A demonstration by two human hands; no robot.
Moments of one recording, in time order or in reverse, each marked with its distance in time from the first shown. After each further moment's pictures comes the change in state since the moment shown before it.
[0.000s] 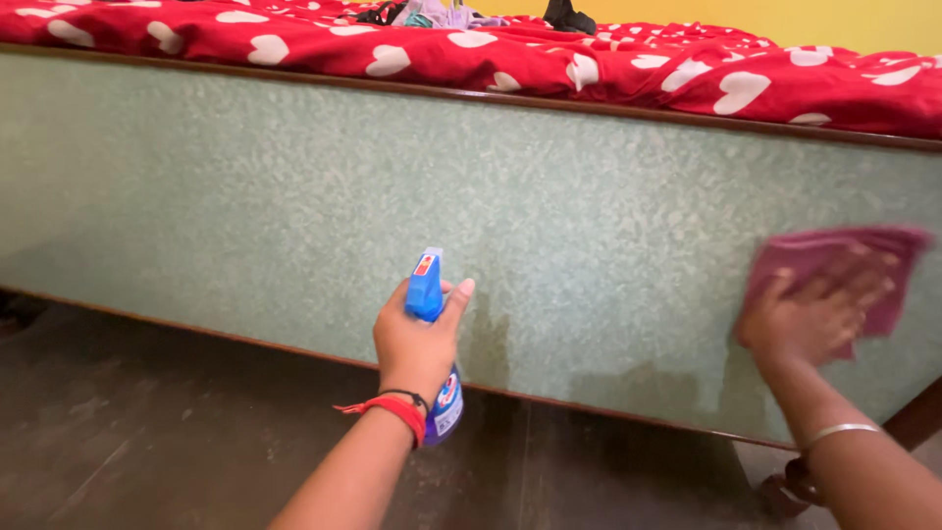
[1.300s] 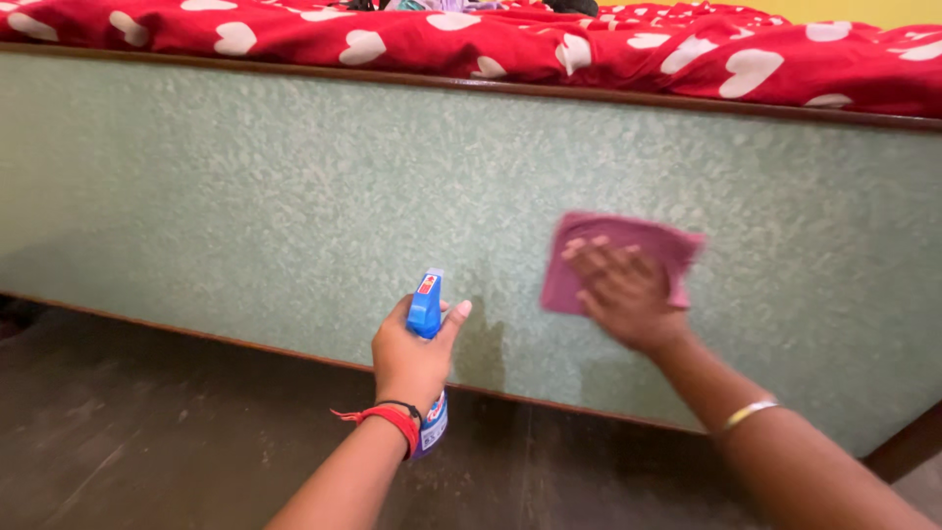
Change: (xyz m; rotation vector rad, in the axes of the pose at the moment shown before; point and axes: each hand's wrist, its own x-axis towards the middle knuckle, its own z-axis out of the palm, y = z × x) left_hand 0.002 -0.026 0.014 0.153 -0.073 -0.105; right_hand -0.047 -0.088 0.087 -0.224 -0.002 -1.332
